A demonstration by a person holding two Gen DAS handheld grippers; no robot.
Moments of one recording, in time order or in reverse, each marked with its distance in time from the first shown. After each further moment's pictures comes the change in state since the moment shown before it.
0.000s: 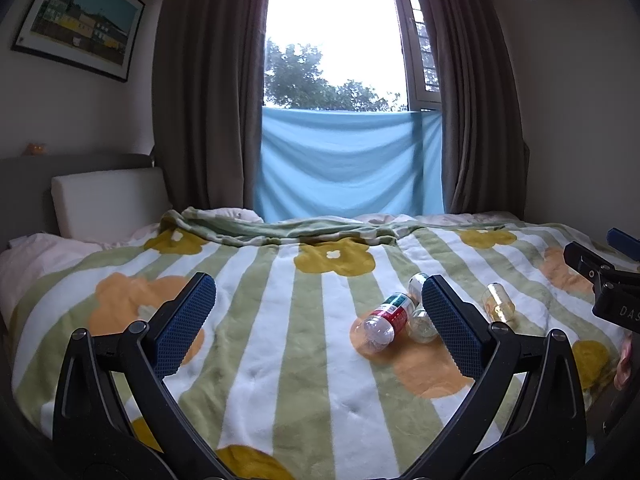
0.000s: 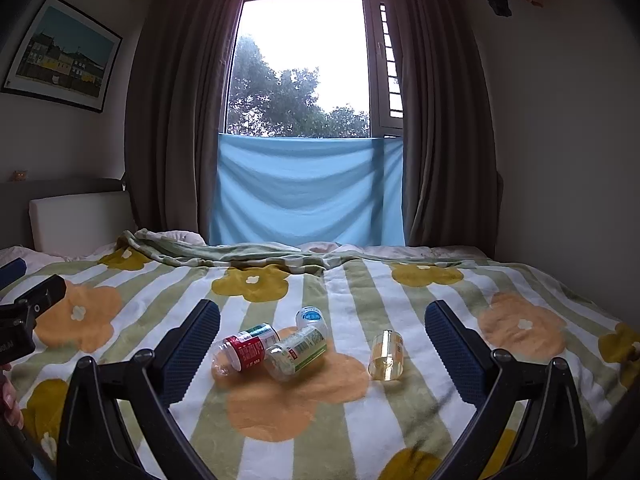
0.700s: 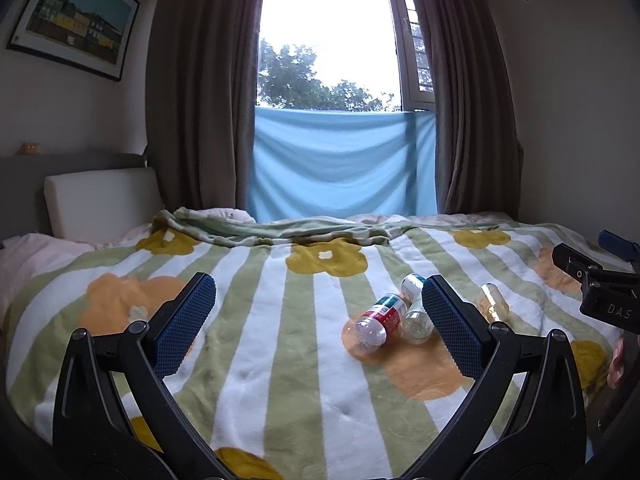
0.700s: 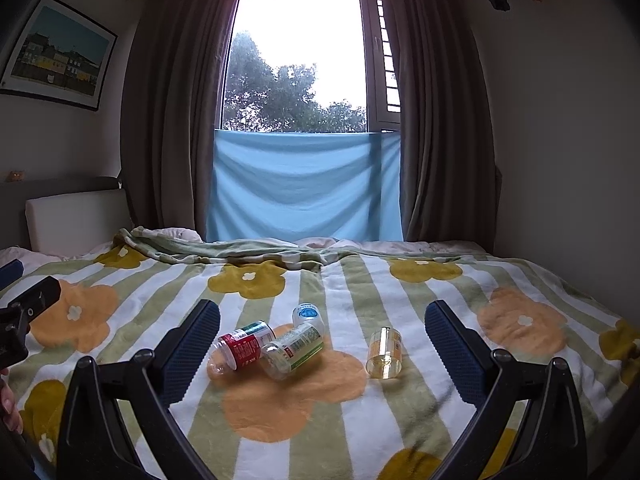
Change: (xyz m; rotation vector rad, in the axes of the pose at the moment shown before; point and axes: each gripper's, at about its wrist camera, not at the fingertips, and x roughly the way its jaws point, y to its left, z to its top) left arm 0.004 -0.002 -0.006 -0.004 -0.005 -0.027; right arm 0.004 0.000 -0.002 -0.007 0.016 -0.007
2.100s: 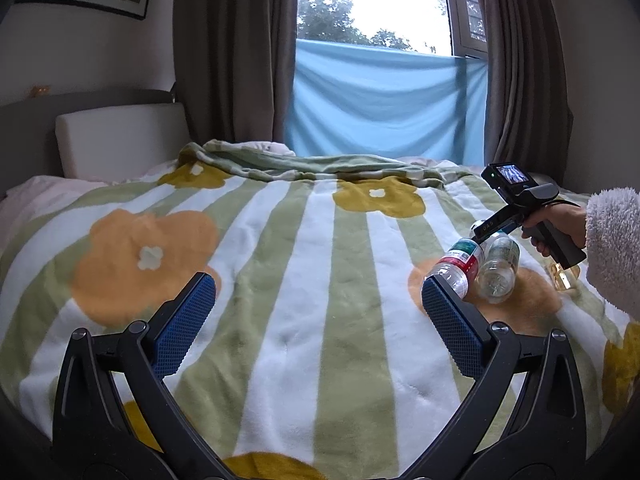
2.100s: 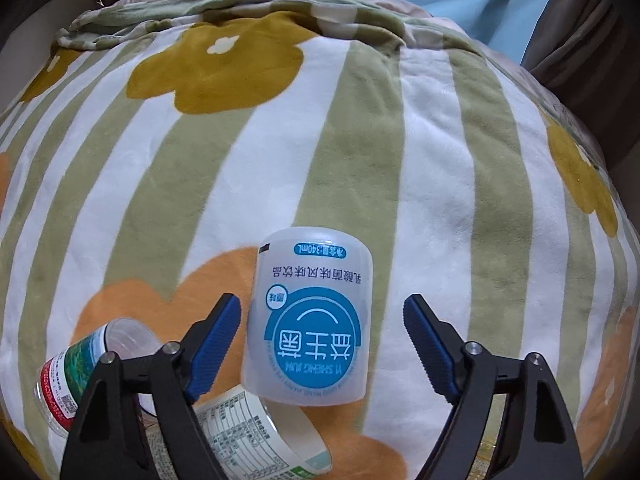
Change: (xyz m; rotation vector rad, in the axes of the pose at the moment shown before) left arm 0.088 0.059 -0.059 -0.063 0.208 0.118; right arm 0.442 0.028 -0.064 -0.244 0.961 0.161
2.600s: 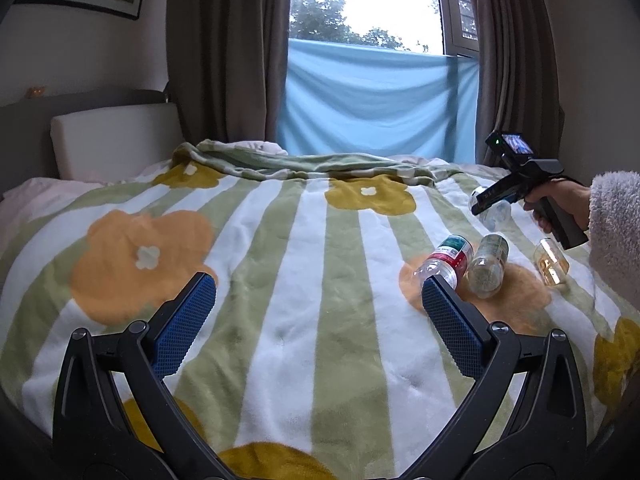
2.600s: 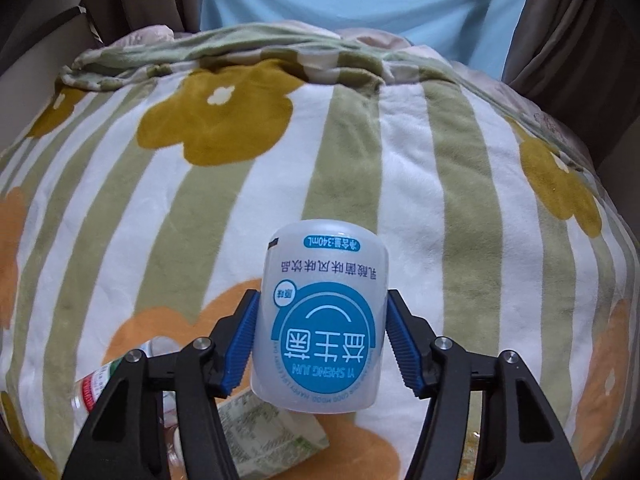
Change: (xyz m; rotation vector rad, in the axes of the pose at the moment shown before) left arm -0.016 -0.001 0.004 0.017 0.004 -0.033; right arm -0.061 -0.005 0.002 0.054 -0.140 0.007
